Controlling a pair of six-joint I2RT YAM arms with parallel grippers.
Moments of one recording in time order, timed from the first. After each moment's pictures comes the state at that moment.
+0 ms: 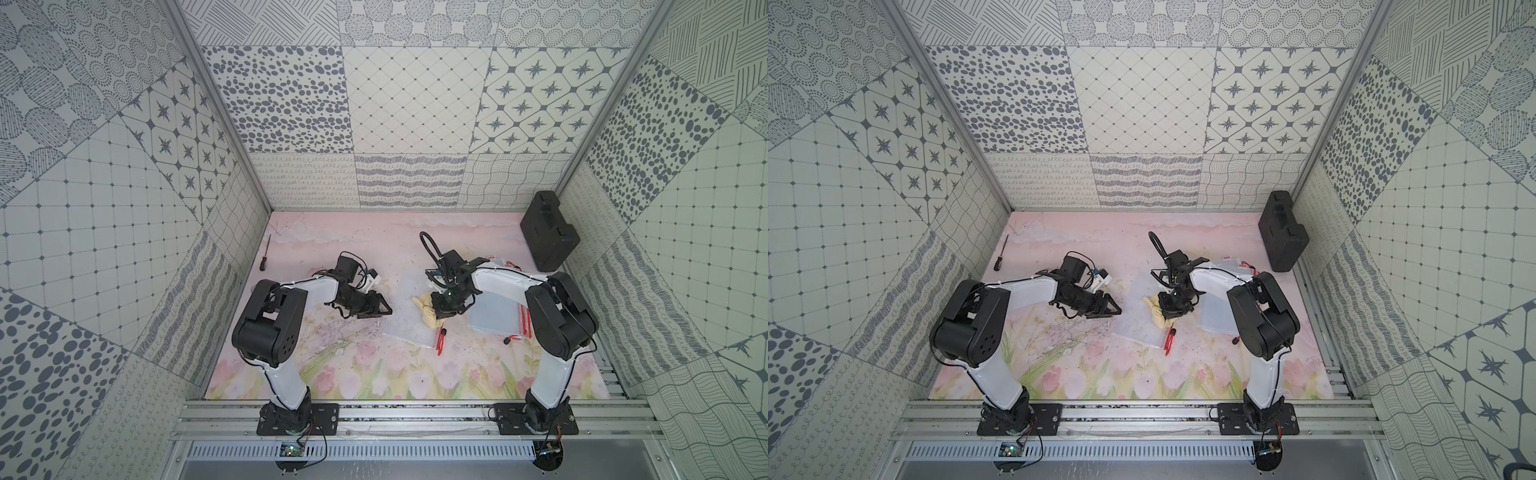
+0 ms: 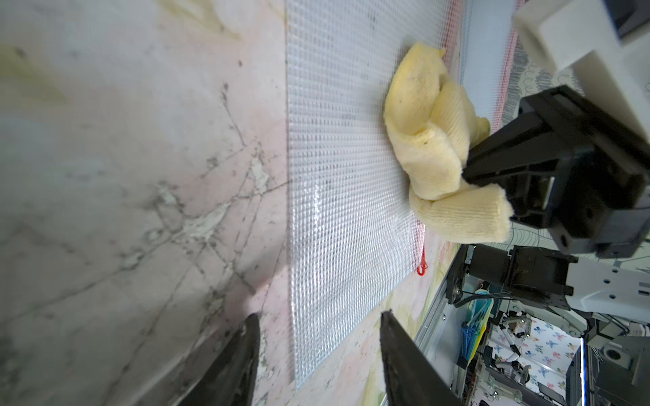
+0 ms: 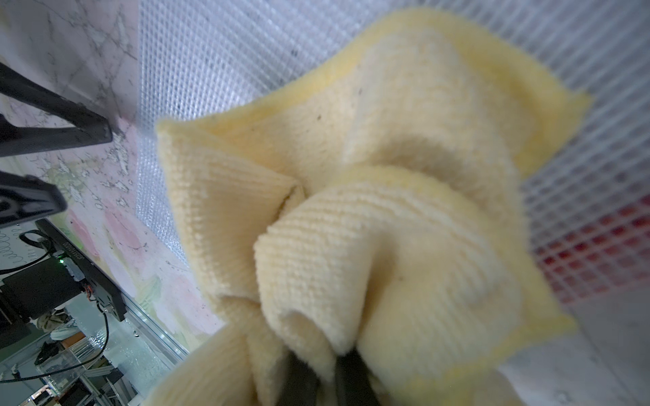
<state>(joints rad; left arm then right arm) -0.34 1.77 0.91 -0.42 0.80 -0.20 0.53 1.87 1.19 -0.76 -0.45 0.24</state>
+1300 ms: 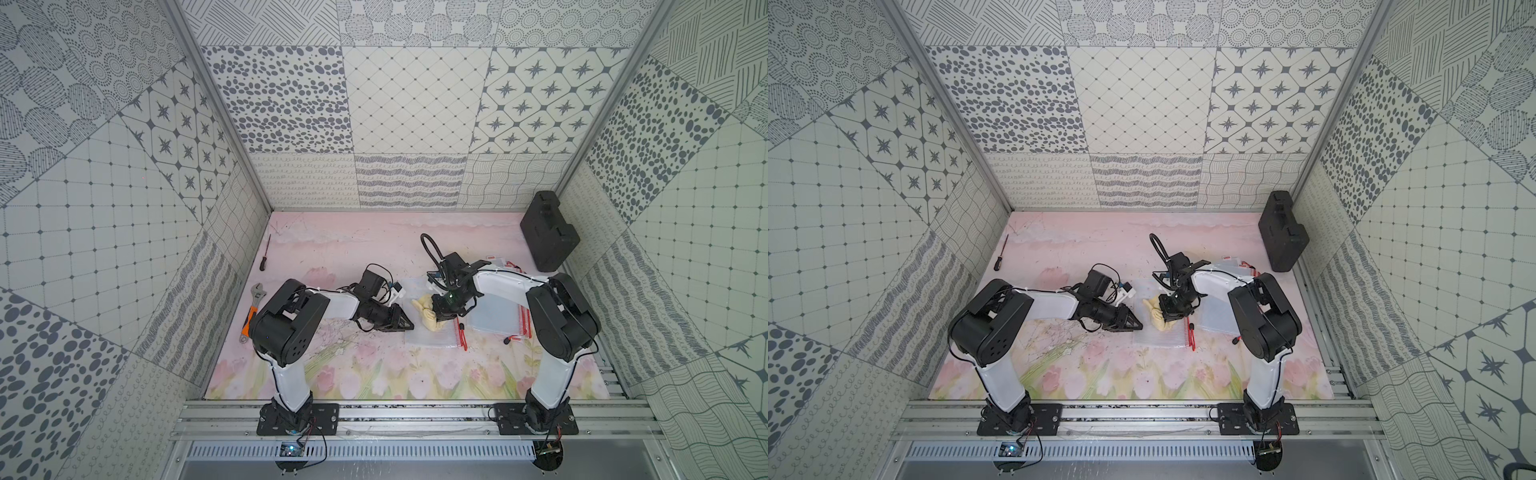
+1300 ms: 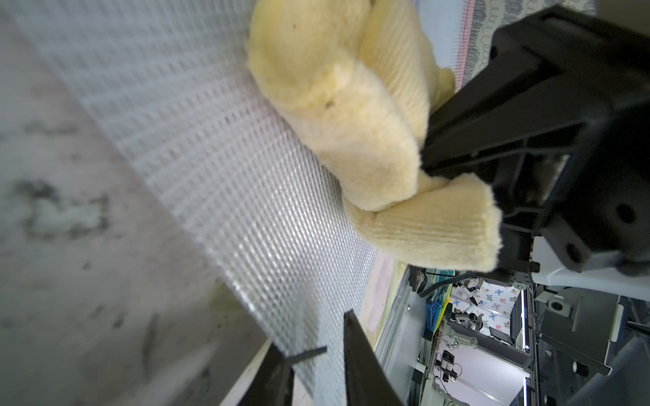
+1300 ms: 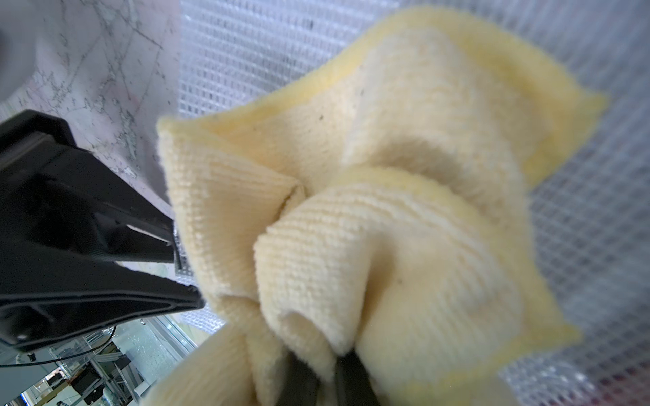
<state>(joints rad) -0.56 1.80 0.81 -0.05 0.87 -0.50 0.53 1.85 1.15 -0.72 -0.49 0.23</state>
